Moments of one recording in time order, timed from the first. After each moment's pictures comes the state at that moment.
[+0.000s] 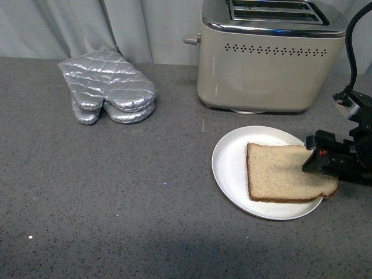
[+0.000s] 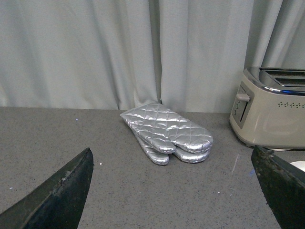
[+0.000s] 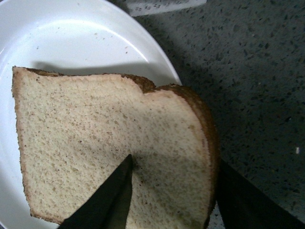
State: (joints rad) left arm 0.00 0.00 0.02 0.00 0.00 -0.01; right arm 0.05 2.04 0.90 -0.01 -0.24 0.18
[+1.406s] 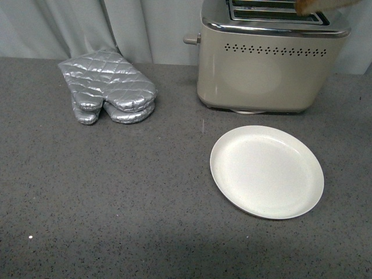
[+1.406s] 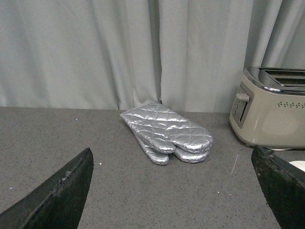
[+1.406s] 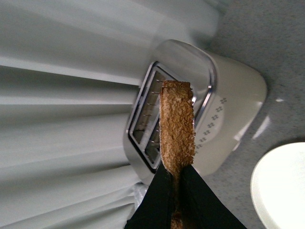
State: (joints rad) left arm 0.00 0.00 0.02 0.00 0.00 -0.01; right arm 0.22 1.43 1.05 -0.14 0.19 1.34
